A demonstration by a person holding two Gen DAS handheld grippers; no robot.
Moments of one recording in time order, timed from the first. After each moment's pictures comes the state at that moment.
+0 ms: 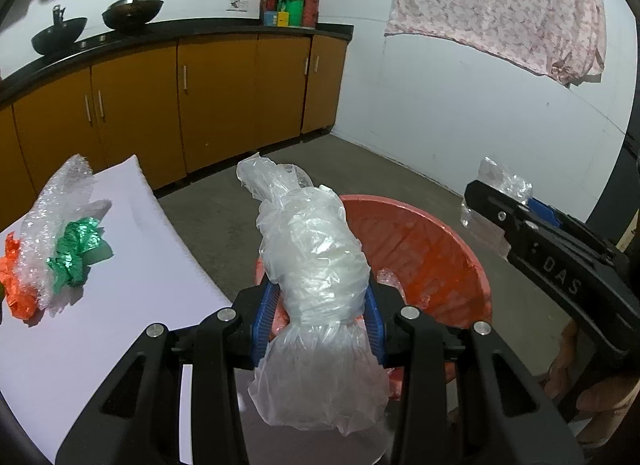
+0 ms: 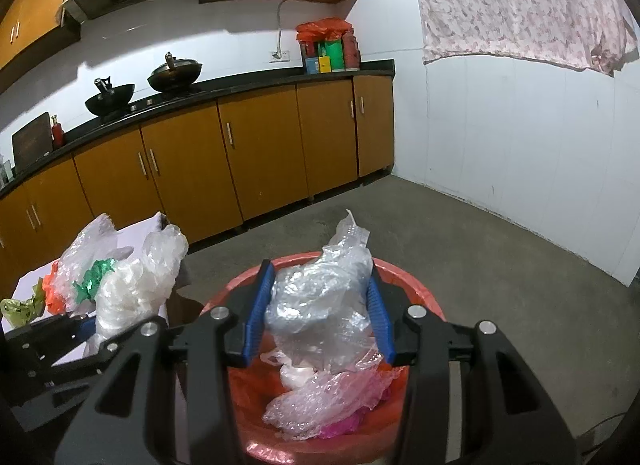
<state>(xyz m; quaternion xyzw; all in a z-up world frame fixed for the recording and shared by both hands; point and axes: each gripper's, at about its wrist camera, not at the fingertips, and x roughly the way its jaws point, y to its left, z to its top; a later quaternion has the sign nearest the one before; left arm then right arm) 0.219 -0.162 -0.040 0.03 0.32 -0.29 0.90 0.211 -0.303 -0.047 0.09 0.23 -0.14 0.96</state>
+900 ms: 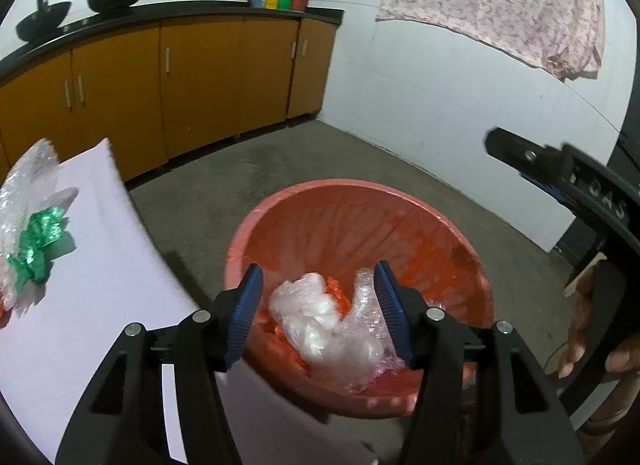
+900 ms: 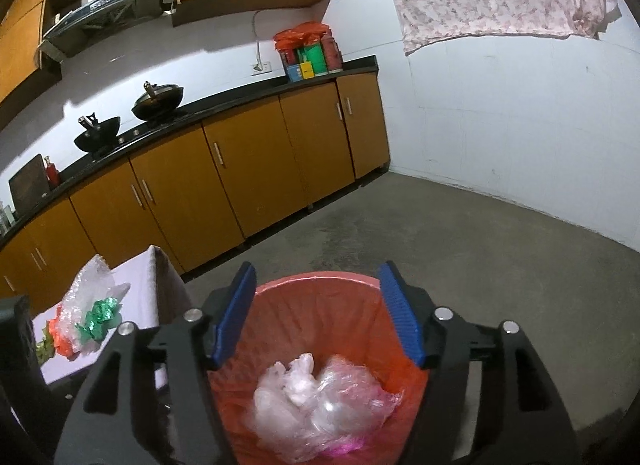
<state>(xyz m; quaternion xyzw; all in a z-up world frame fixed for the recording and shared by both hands) 0.235 -0.168 -0.059 0.02 0.34 -0.31 0.89 0.219 -0.341 -0.040 0.14 0.21 -0.16 0.96</state>
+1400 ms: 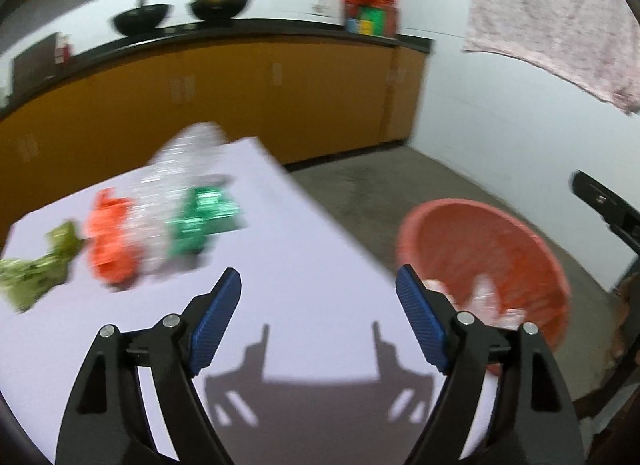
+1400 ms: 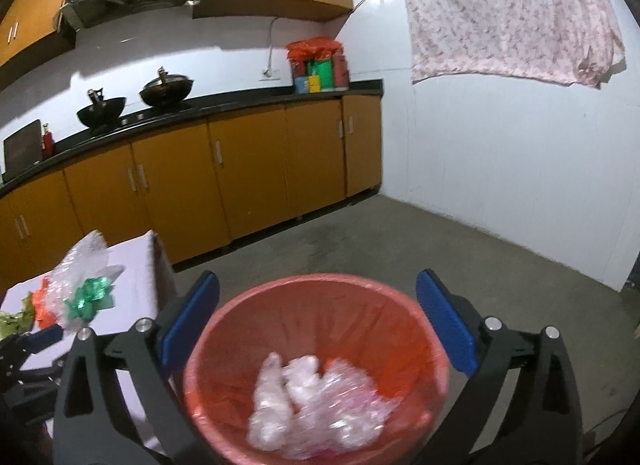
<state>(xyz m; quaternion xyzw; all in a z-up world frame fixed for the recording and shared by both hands) 0.220 -0.048 -0.051 0.01 0.31 -0.14 0.94 0.220 -0.276 -0.038 0.07 0.20 -0.16 0.96</state>
